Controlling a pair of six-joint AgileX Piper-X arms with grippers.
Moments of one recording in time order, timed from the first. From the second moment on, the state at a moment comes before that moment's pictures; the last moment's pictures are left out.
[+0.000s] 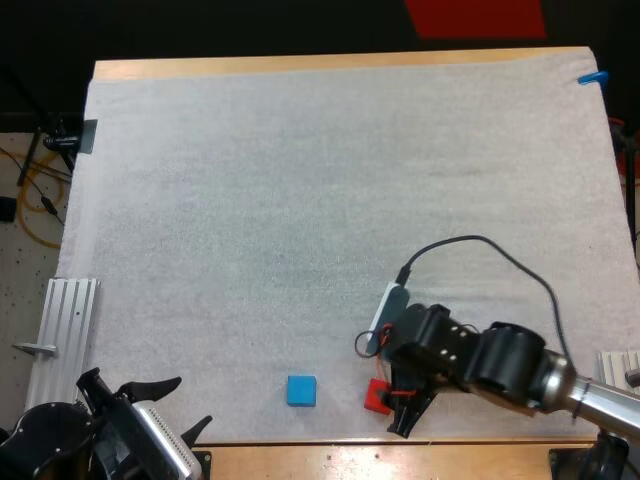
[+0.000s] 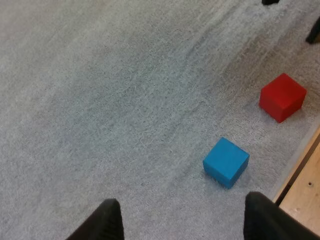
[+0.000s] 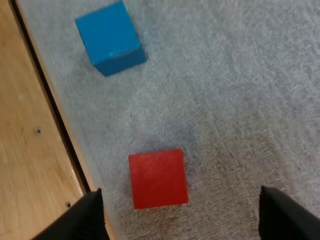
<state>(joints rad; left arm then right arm) -0.42 0.30 -0.98 1.52 0.22 -1.38 1.12 1.20 -0.94 0.96 -0.03 -1.95</state>
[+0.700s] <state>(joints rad) -0.42 0.30 -0.98 1.52 0.22 -1.38 1.16 1.51 -0.93 0.86 0.00 -1.96</state>
